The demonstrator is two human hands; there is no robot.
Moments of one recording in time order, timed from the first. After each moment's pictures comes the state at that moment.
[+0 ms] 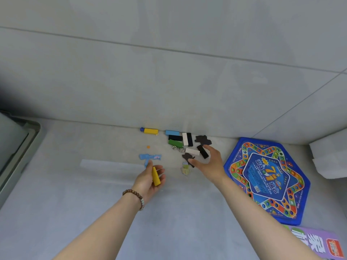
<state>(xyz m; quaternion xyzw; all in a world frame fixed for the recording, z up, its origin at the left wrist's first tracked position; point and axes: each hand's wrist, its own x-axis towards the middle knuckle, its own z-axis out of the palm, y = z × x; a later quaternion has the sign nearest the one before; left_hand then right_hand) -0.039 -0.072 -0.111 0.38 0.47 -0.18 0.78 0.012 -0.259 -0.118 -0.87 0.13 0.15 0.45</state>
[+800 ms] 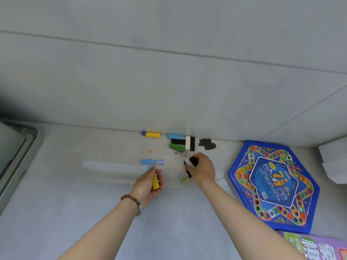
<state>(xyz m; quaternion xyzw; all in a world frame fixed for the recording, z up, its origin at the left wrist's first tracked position) -0.028 -0.057 -0.125 0.43 0.45 -0.20 0.76 0.027 -0.220 -0.149 -0.91 0.16 0.18 0.34</state>
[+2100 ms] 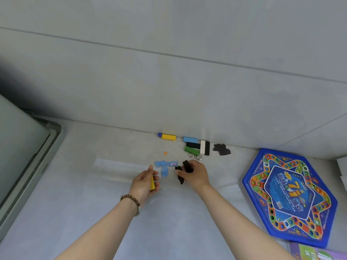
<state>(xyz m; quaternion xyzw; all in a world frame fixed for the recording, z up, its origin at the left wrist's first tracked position) -0.040 -0.011 -0.124 0.53 0.45 -0.14 0.71 0.012 -0.164 -0.142 -0.82 0.15 0.25 0.49</state>
